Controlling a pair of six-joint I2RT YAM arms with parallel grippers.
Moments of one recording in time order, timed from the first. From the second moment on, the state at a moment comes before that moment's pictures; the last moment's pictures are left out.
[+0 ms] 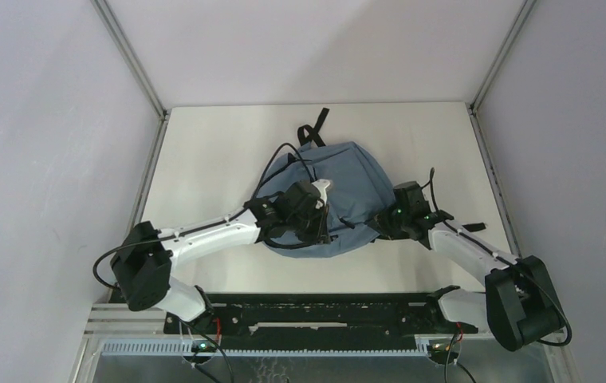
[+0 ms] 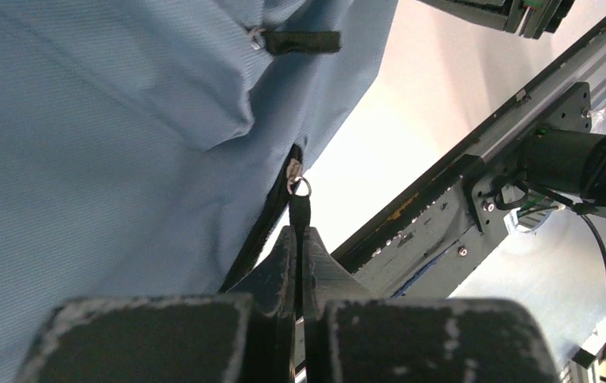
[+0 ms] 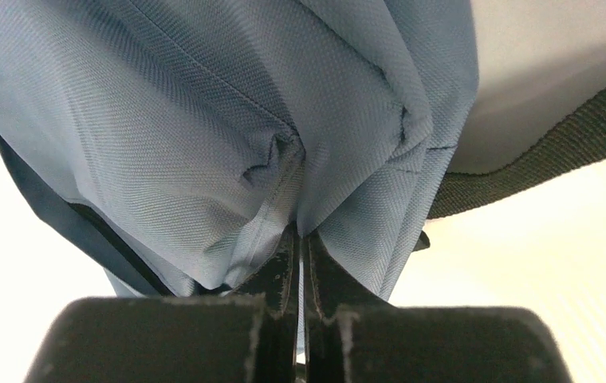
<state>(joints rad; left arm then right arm) -0.95 1.49 1.02 -0.39 0.15 -0.61 0.38 1.21 0.57 -0.29 -0.08 1.29</state>
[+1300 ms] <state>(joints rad) -1.01 1.40 0.98 -0.44 0.21 -0.49 0.21 0.80 0.59 -0.54 -0.16 0.99</state>
